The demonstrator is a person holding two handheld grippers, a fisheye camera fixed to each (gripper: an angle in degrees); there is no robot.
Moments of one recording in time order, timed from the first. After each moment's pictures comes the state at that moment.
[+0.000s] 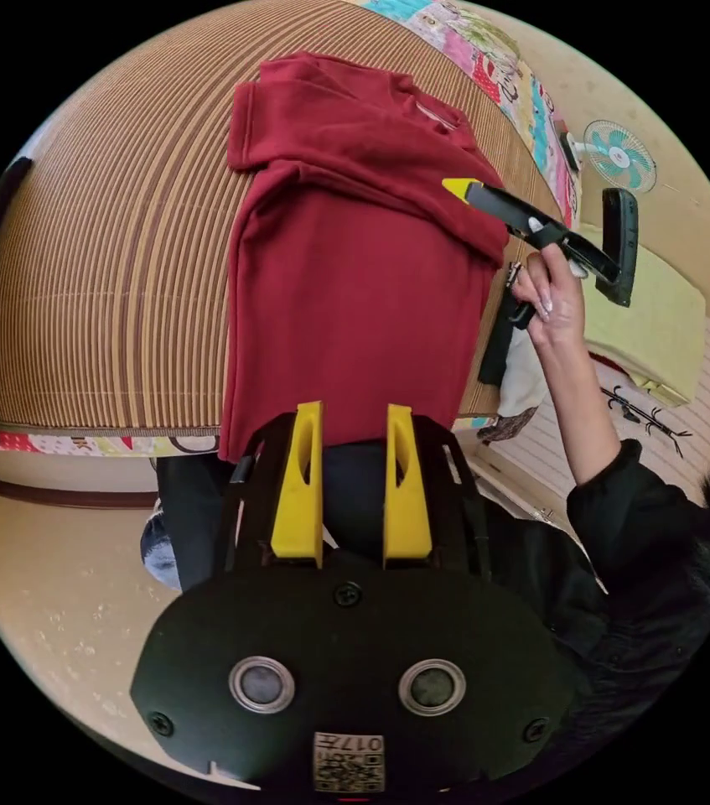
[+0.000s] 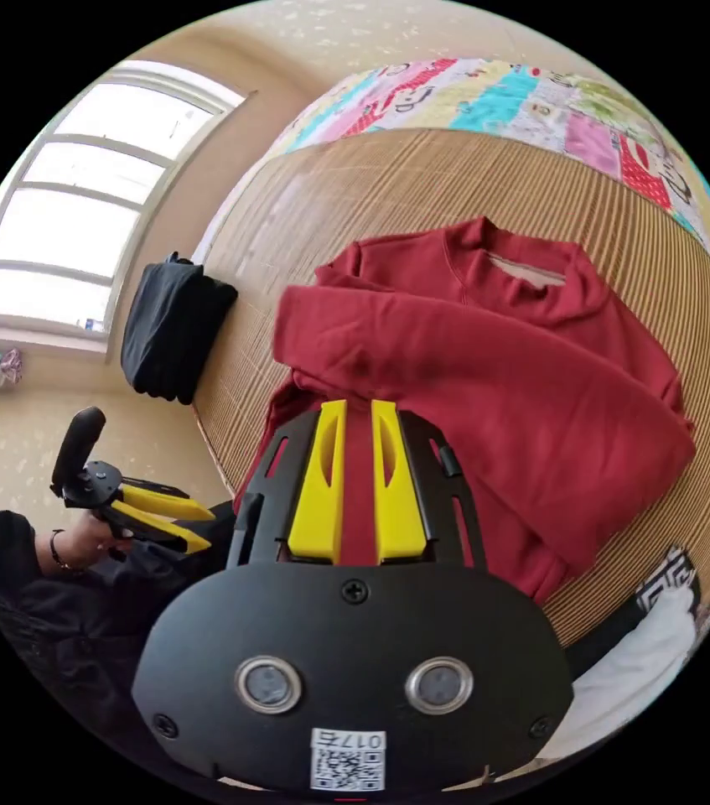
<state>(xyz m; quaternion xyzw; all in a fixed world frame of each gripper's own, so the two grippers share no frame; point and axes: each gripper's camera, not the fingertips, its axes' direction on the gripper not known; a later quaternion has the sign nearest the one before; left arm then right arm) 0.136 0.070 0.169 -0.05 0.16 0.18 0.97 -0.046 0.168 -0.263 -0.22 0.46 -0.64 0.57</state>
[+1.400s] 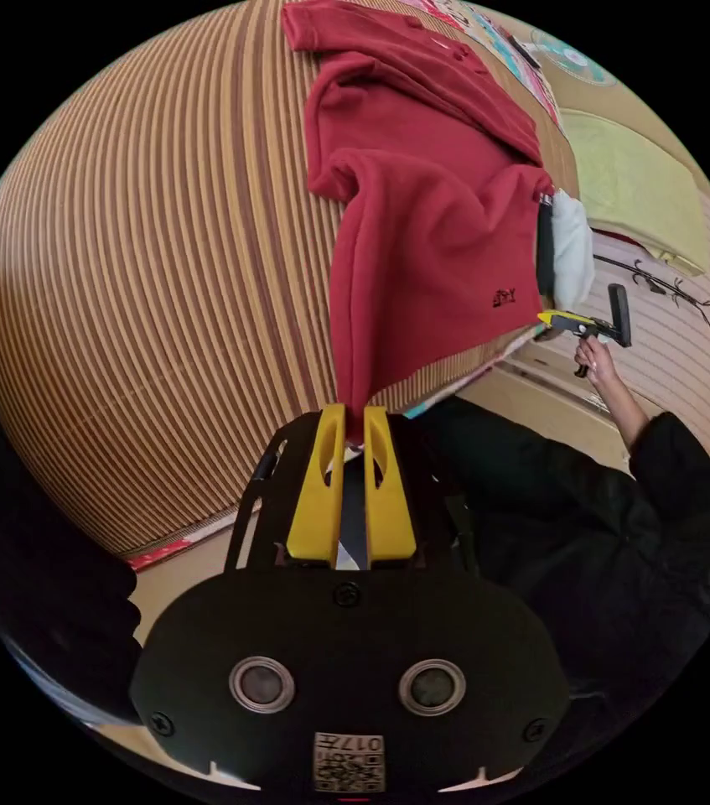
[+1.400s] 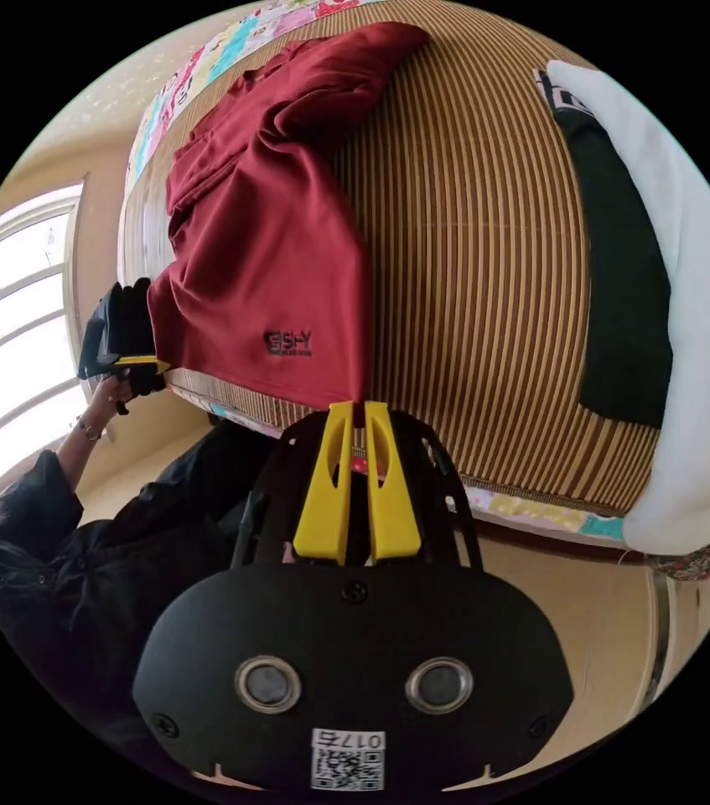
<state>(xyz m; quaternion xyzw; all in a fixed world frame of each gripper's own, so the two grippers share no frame) 0.008 -0.046 0.182 -0.15 0.11 0.37 0.91 0.001 0.196 -0.518 -0.17 0.53 -0.43 0.71</state>
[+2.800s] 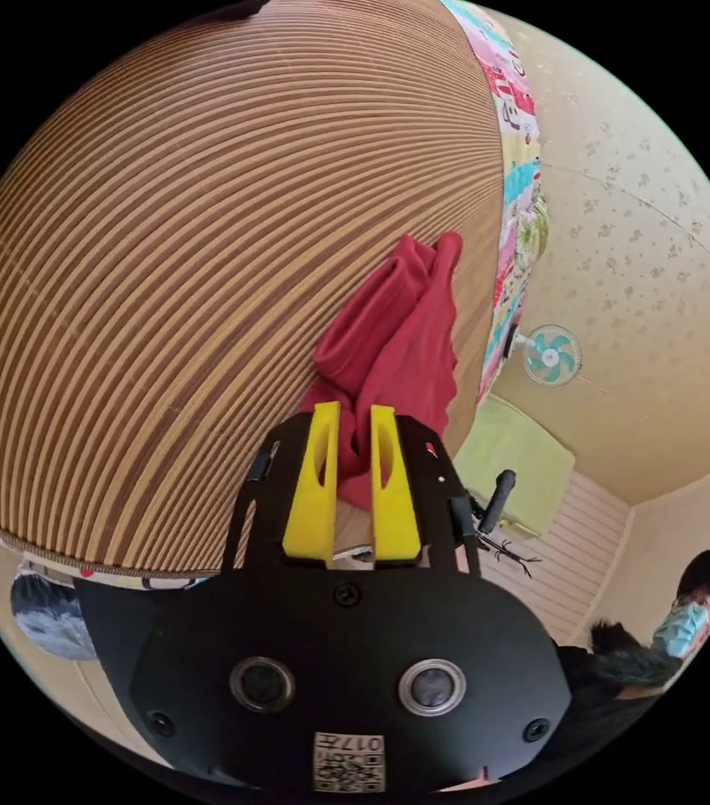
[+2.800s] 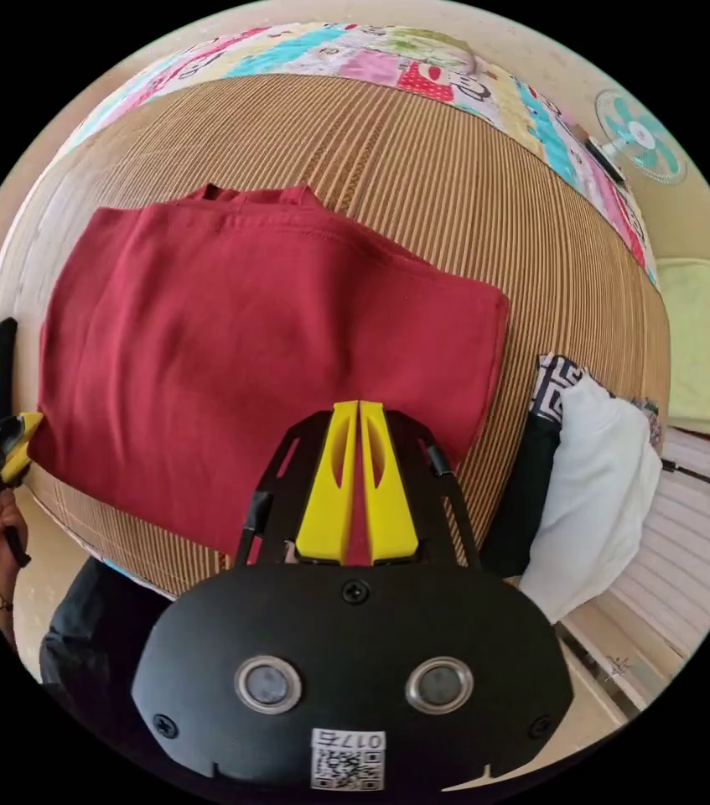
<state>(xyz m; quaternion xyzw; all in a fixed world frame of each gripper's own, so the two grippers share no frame) 0.033 -0.126 0.221 0.04 0.47 0.01 0.88 -0.162 0.334 -0.240 0.05 0.63 -0.54 0.55</state>
